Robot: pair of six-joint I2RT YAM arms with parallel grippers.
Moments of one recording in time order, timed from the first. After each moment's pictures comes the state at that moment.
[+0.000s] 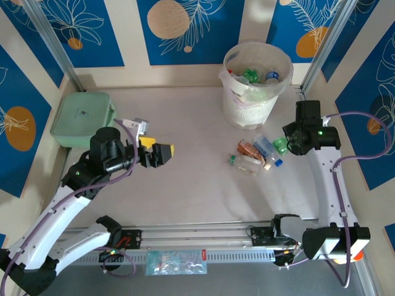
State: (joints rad) left arm -0.57 0.85 1.02 -0.55 0.32 -0.42; right arm -0.01 1.14 1.32 -1.11 0.21 1.10
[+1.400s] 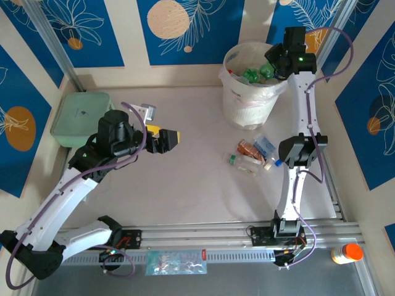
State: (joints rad) left arm -0.56 1.02 1.19 -0.58 0.30 -0.40; right arm 0.01 2.21 2.64 -1.08 0.07 0.77
